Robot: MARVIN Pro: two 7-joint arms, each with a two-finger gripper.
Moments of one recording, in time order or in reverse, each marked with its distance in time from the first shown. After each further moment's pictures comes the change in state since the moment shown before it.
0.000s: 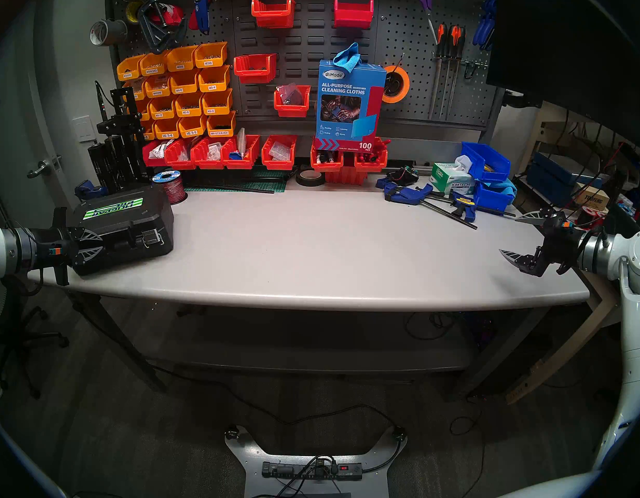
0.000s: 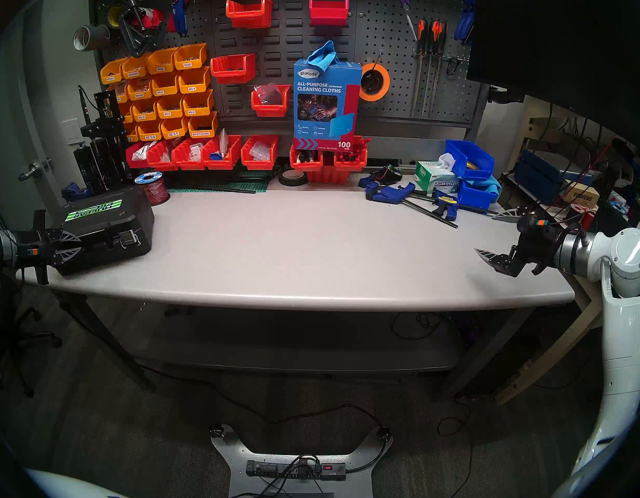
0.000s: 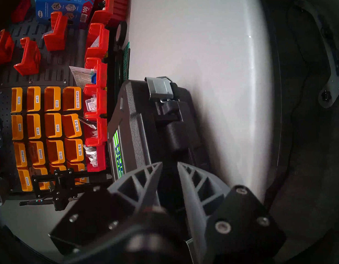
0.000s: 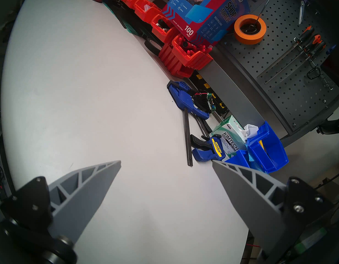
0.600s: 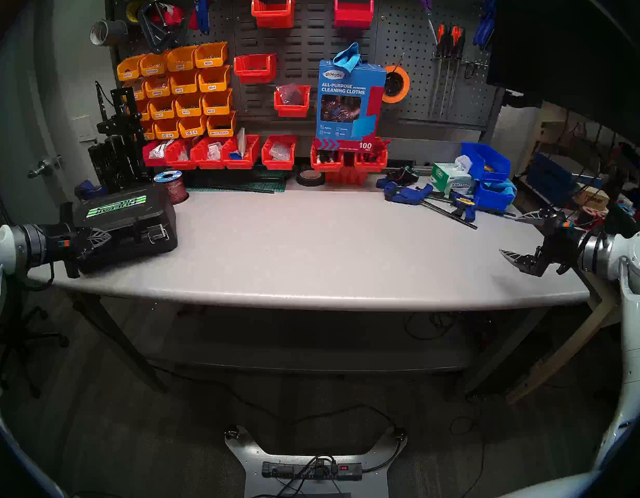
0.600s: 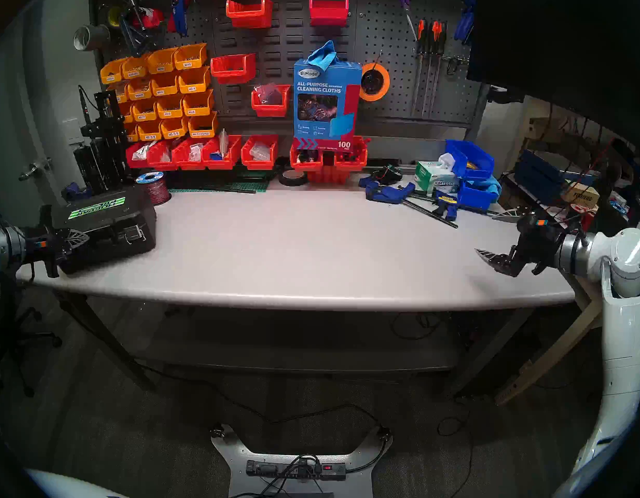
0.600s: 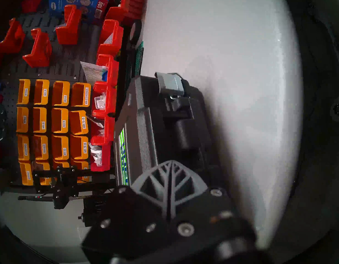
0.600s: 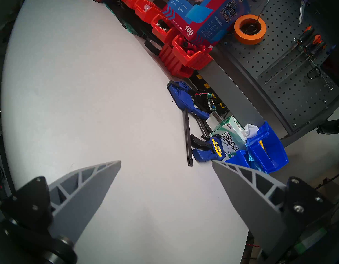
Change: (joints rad) left arm -0.089 0.013 0.100 0.057 -0.020 0.055 0.078; right arm 0.000 0.000 0.000 0.000 0.000 0.000 0.000
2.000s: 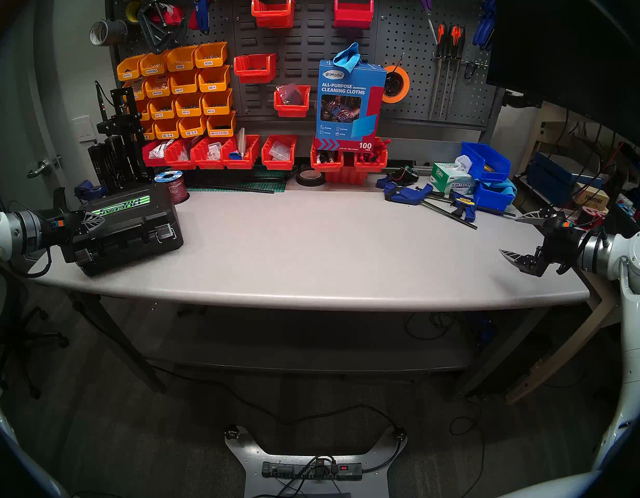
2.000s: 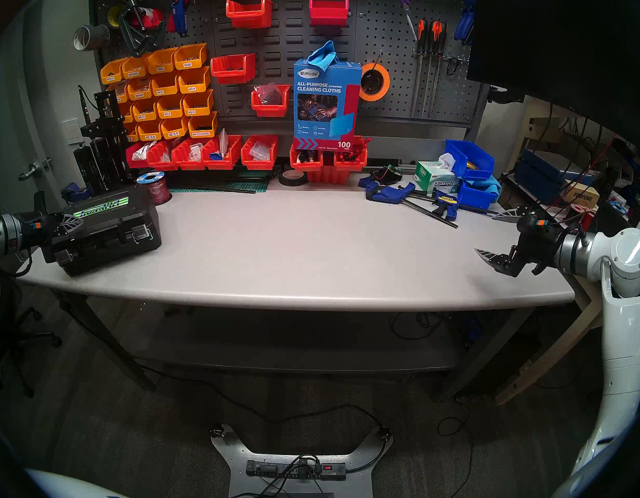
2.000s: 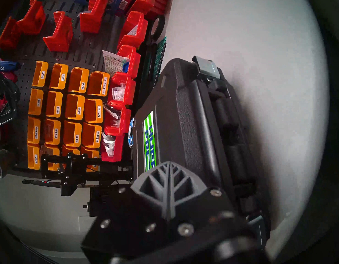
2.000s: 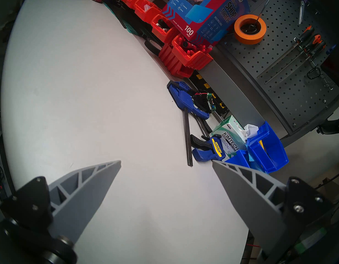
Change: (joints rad) left arm -0.065 0.037 0.017 0.073 -0.030 0.035 0.004; right arm 0.000 0.000 0.000 0.000 0.000 0.000 0.000
